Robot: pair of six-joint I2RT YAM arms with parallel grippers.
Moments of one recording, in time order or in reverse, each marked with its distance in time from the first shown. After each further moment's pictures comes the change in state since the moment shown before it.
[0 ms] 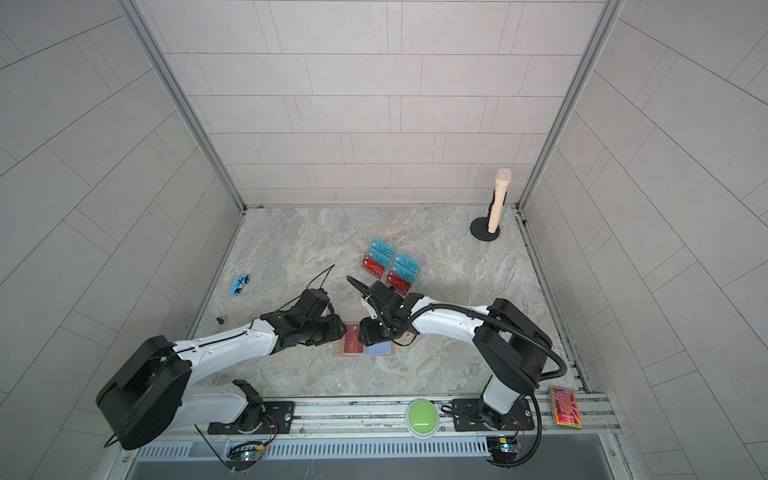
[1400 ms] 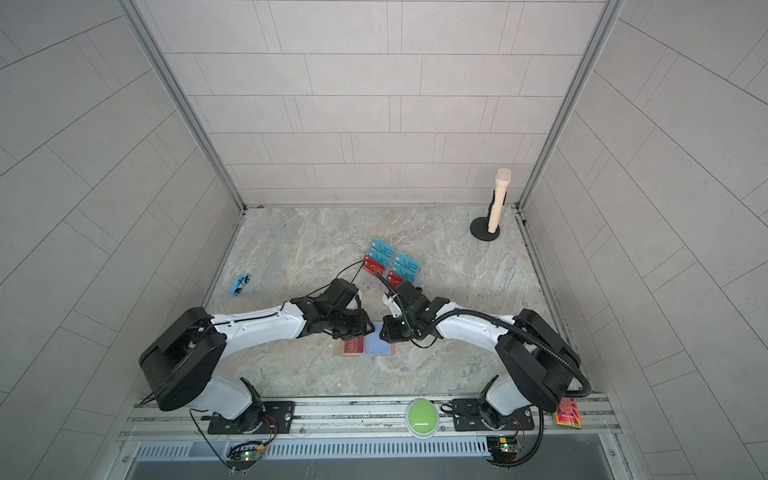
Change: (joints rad) left arm -0.126 0.246 0.208 0.061 0.192 -0.070; right arm -0.126 -0.126 -0.205 0.116 -0.083 0.012
